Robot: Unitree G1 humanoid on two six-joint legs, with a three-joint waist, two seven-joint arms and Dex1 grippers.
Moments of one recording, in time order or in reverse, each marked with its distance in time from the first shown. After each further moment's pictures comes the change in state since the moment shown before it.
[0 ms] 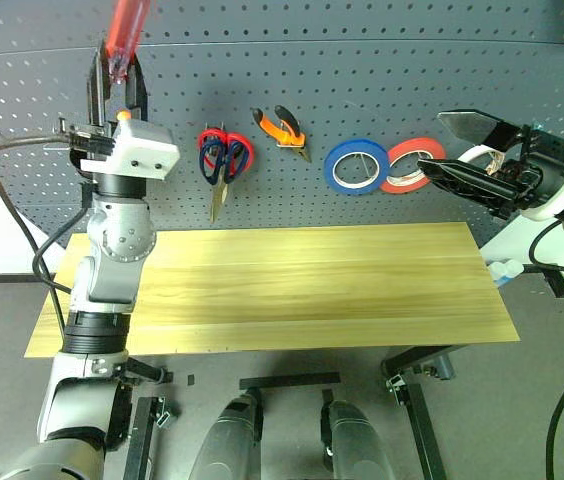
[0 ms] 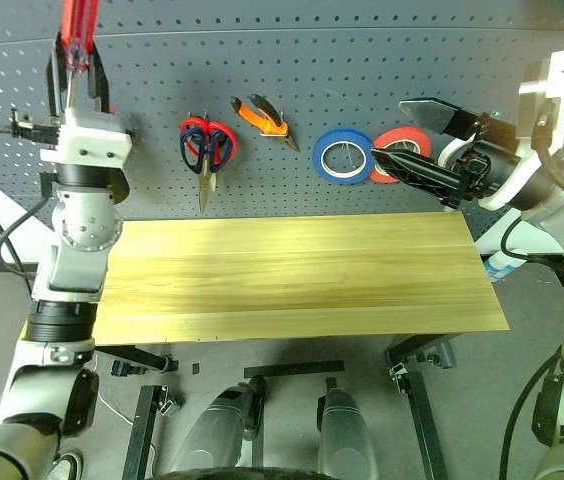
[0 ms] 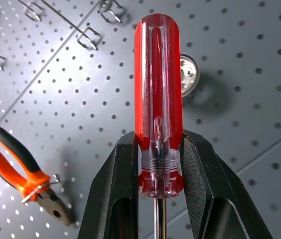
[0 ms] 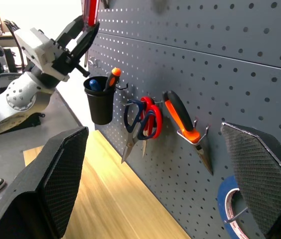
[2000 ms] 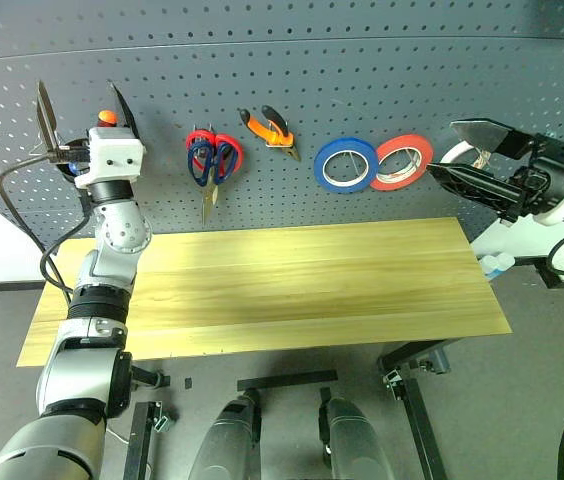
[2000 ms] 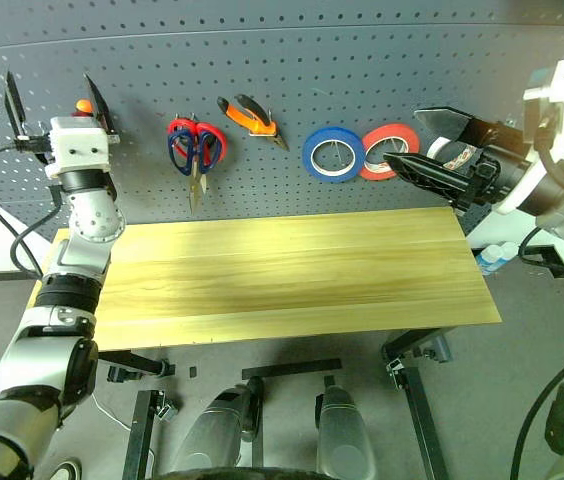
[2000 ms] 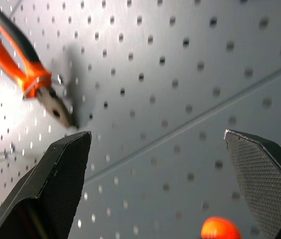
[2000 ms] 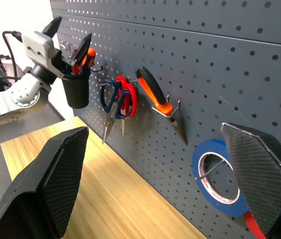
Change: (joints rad) left arm -0.143 0.009 0.000 0.508 -0.071 -0.175 0.260; right arm 0.050 -0.045 -0.035 -0.009 -0.011 0.044 -0.039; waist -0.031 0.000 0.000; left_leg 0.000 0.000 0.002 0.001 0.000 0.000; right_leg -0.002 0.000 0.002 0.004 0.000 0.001
